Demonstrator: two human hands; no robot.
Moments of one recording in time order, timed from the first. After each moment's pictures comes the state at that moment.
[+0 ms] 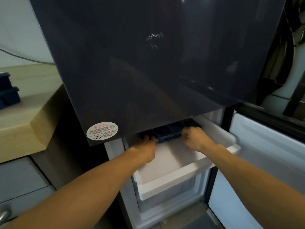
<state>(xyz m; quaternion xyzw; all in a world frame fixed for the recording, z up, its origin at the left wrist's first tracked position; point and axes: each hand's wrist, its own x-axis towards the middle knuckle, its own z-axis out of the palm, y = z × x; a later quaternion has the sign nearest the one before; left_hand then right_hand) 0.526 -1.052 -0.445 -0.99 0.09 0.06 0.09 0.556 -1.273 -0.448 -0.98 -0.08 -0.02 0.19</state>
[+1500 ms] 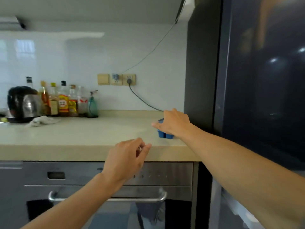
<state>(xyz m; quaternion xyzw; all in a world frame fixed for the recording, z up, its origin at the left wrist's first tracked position) 0.195 -0.711 -0.277 -0.88 0.01 -0.47 -0.09 0.359 -0.838 -0.181 -0.93 -0.26 -0.26 0.08</state>
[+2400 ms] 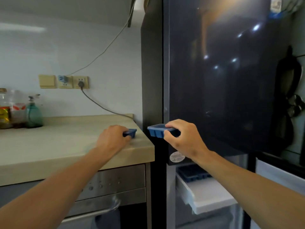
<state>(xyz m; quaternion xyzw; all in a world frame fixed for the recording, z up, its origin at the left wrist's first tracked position) 0.323 -0.774 -0.224 -0.95 -0.03 -0.31 -0.10 0.324 -1.043 -0.227 -0.78 -0.34 -0.37 0.37</state>
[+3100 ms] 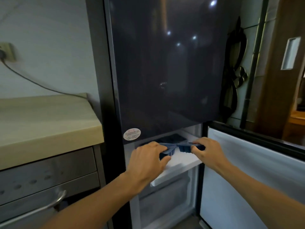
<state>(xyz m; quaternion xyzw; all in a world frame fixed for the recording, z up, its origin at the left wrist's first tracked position) 0.314 -1.006 -0.348 -0.92 0.25 -0.26 -0.14 0.353 -1.270 -0.384 -0.91 -0.04 -0.28 0.30</state>
